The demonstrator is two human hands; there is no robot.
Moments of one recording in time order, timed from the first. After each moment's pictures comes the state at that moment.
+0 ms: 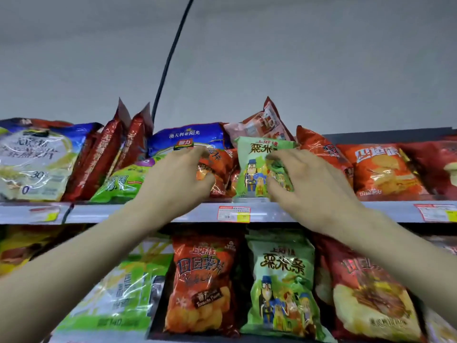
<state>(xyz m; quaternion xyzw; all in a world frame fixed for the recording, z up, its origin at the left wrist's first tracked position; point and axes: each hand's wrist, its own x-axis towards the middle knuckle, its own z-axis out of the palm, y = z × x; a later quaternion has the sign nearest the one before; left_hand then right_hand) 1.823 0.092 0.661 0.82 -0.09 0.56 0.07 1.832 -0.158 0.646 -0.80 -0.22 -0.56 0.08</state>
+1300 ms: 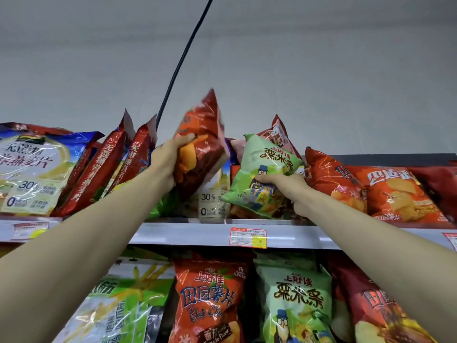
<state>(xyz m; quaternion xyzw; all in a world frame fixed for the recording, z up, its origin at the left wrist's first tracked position) 1.937 0.168 0.765 0.55 -0.14 0.36 0.74 1.980 -0.110 0.724 -0.71 -0.14 -0.26 0.64</state>
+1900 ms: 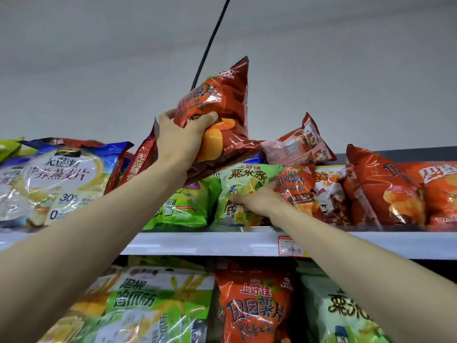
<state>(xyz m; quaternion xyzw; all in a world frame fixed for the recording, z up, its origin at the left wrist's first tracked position) 1.866 0.191 0.771 0.56 -0.17 0.54 0.60 1.993 0.033 0.715 -0.84 -0.11 -0.26 0.46</state>
